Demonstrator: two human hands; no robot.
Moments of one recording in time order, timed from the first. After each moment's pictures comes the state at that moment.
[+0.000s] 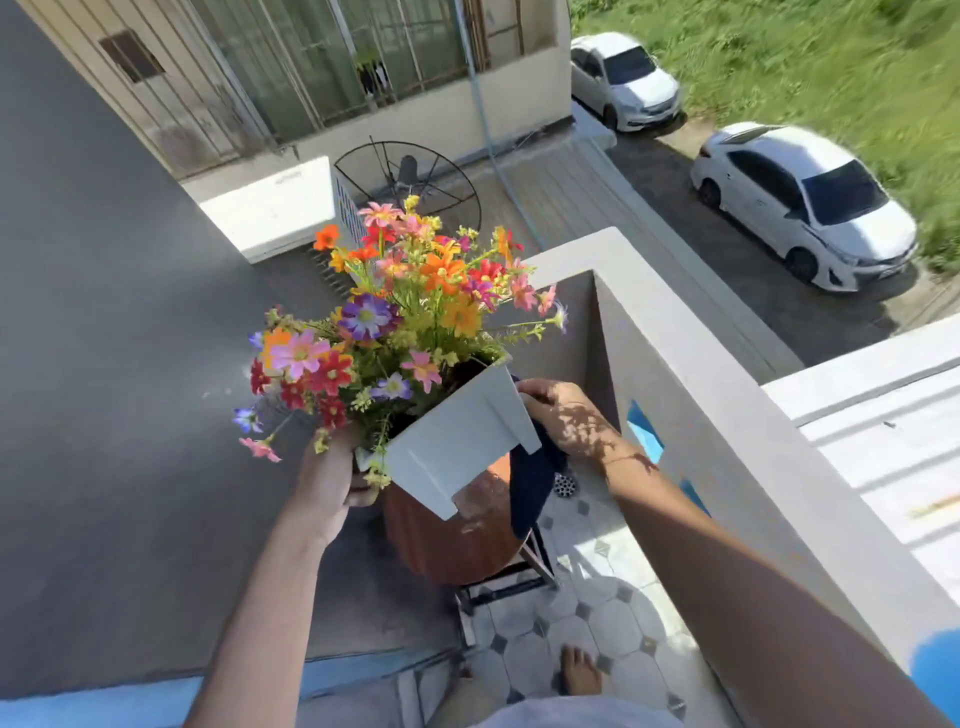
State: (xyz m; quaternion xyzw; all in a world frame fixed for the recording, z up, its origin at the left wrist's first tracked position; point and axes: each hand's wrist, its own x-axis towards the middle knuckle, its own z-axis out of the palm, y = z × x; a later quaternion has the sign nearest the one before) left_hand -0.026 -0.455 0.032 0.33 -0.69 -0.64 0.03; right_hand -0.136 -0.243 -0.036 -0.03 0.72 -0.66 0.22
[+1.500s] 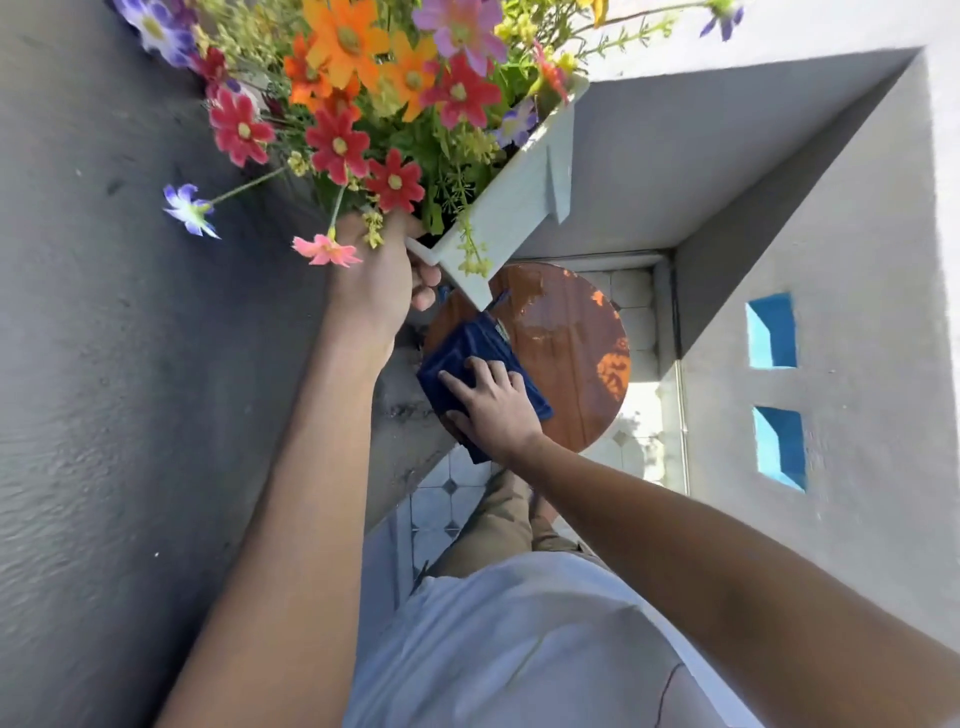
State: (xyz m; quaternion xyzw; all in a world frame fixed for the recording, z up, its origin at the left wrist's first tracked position) left_hand -0.128 -0.587 -0.090 0.45 -0.63 -0.63 0.09; right_hand -0.072 -0.453 -0.330 -0.41 0.88 -0.11 0.23
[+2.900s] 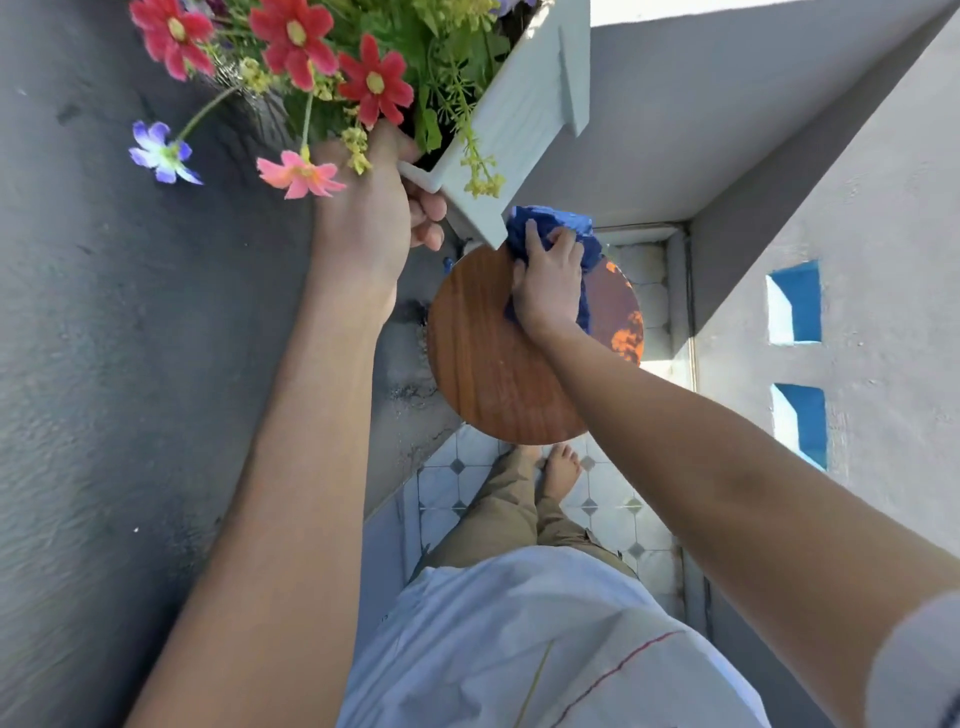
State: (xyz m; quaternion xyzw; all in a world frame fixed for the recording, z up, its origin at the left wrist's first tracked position) left_hand -0.134 -0.586 -0.081 0.43 -0.61 -0.65 0.12; right_hand -0.186 -0.479 -0.350 -0.11 0.96 -0.22 0.15
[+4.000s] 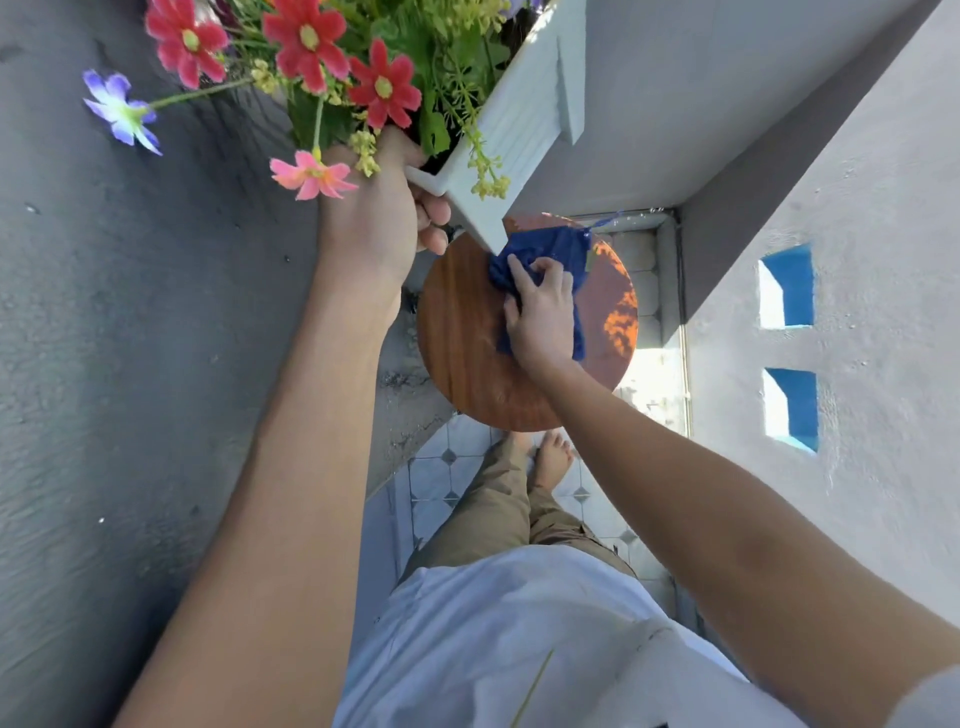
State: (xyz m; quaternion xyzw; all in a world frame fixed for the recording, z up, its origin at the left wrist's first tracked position) left_hand -0.122 -0.574 -0.090 0.43 -0.61 -0.66 0.10; right_hand -0.128 -0.444 -0.356 -0.16 0.94 -0.27 0.12
